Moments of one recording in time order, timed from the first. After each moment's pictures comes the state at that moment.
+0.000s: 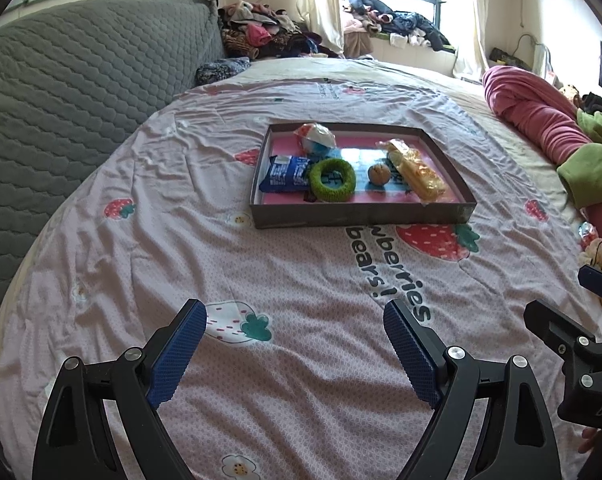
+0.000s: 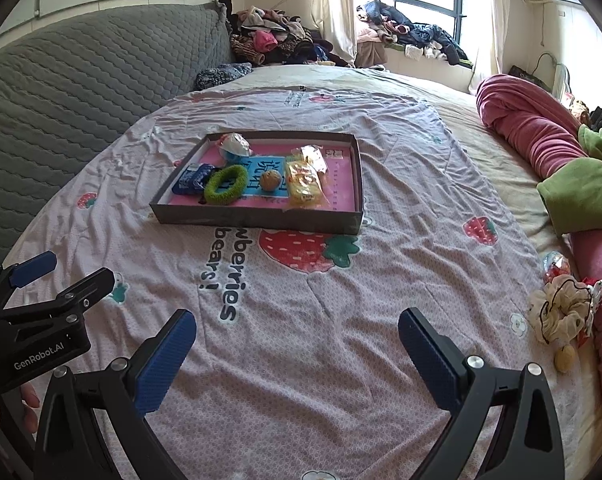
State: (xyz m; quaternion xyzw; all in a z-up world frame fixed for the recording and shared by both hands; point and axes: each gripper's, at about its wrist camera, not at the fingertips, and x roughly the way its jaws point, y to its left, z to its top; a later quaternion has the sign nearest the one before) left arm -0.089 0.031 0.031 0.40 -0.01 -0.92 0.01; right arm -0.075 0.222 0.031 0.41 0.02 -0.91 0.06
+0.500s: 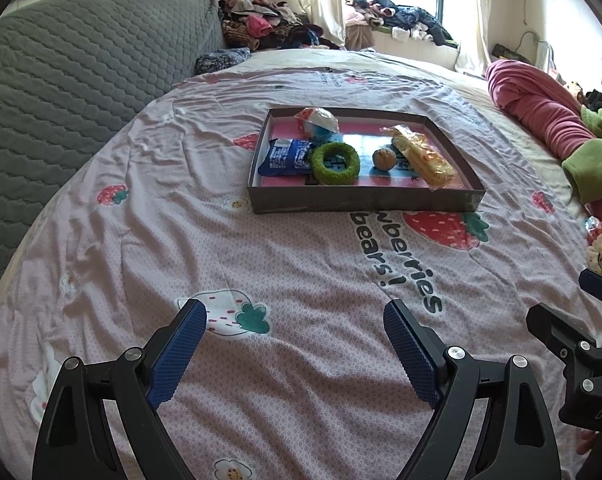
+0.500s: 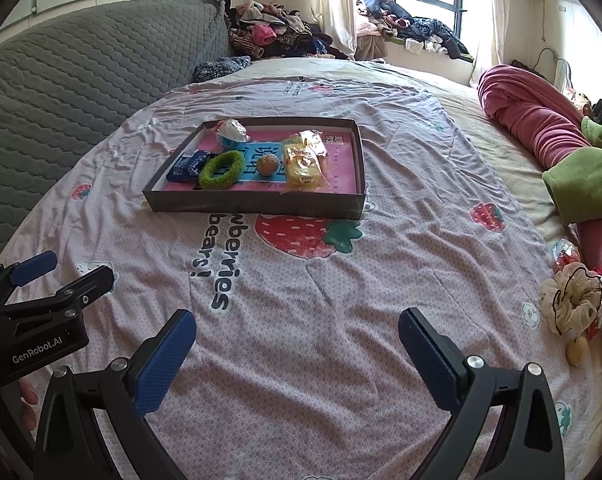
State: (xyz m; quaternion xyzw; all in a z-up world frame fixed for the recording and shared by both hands) left arm -0.094 0.028 0.009 0.41 -0.01 -0.91 0.01; right arm -0.078 0.224 0.011 0.42 0.02 -0.91 0.06
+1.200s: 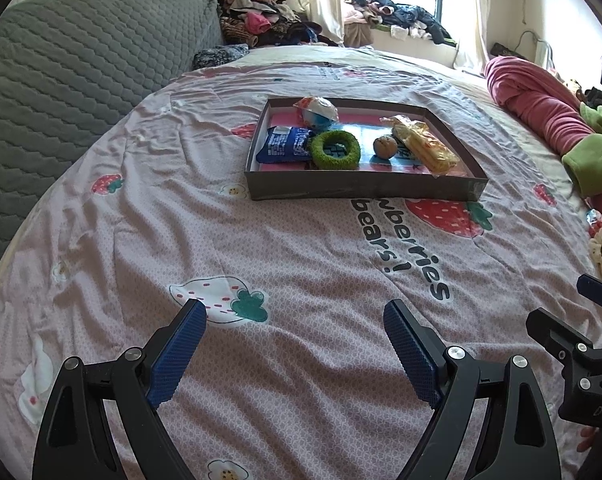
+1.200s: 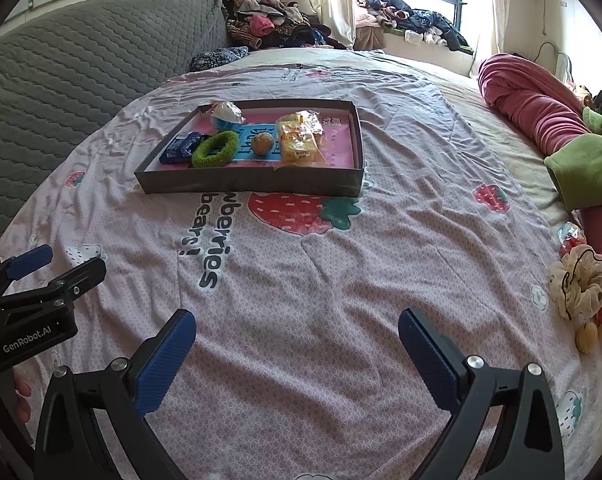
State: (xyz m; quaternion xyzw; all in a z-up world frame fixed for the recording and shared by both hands) left arm -0.092 0.026 -0.006 0.41 -0.01 -0.91 0.01; right arm -0.075 0.228 -0.009 0.43 0.02 -0.90 0.05
